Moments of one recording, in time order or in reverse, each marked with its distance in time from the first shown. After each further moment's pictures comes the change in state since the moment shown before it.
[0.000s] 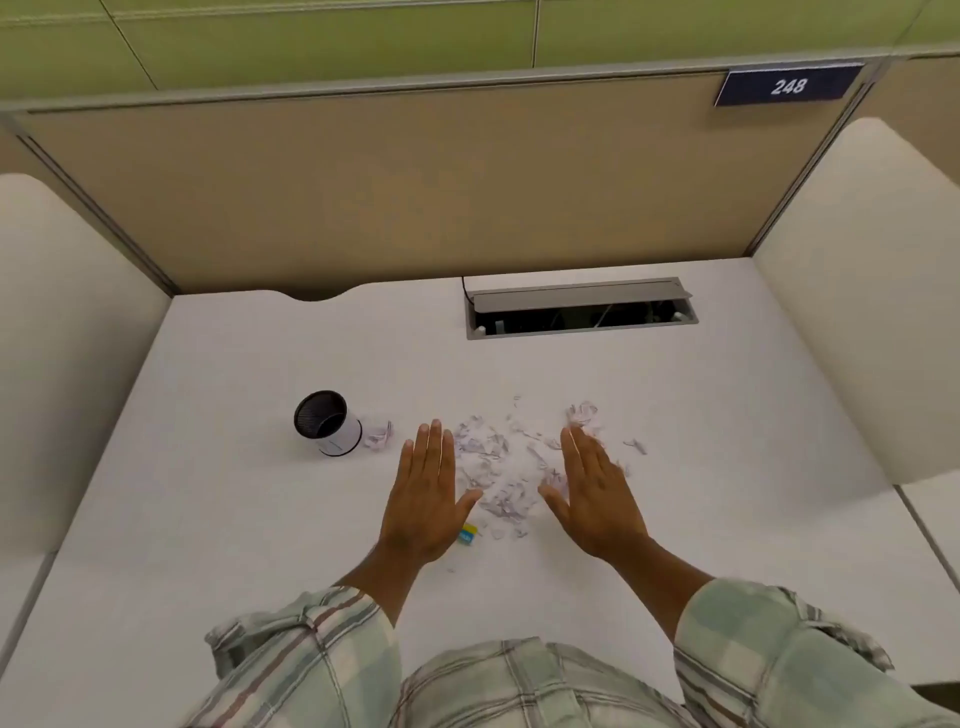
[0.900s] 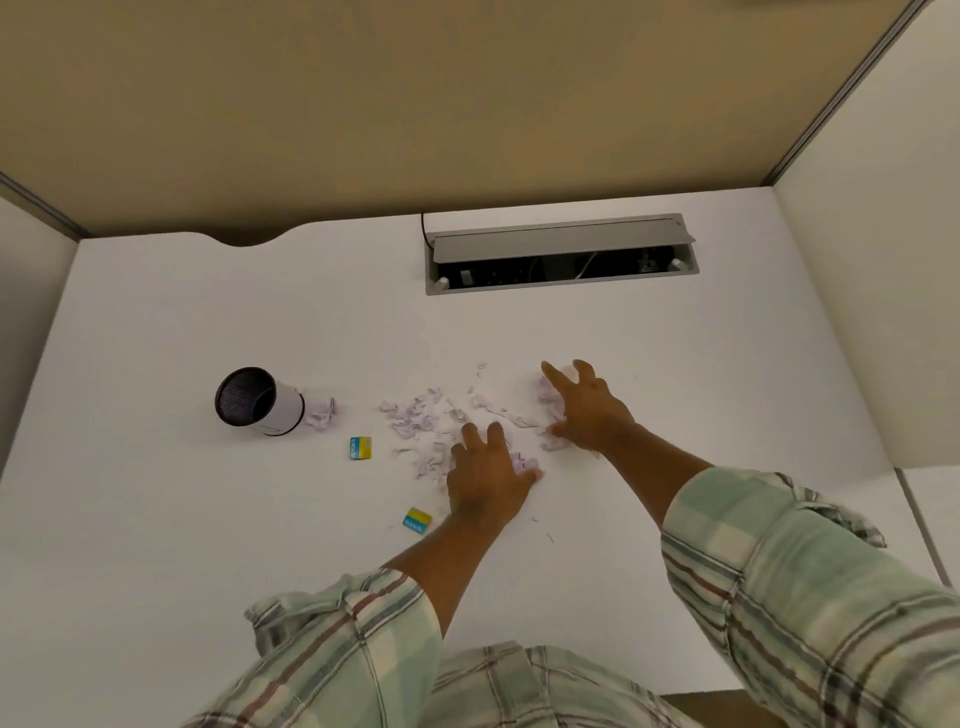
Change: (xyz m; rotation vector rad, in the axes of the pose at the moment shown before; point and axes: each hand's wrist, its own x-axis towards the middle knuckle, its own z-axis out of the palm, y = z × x) left_hand 0.087 0.141 0.035 -0.274 -0.301 -0.380; right_hand 0.128 0.089 -0.016 0.021 -0.446 0.189
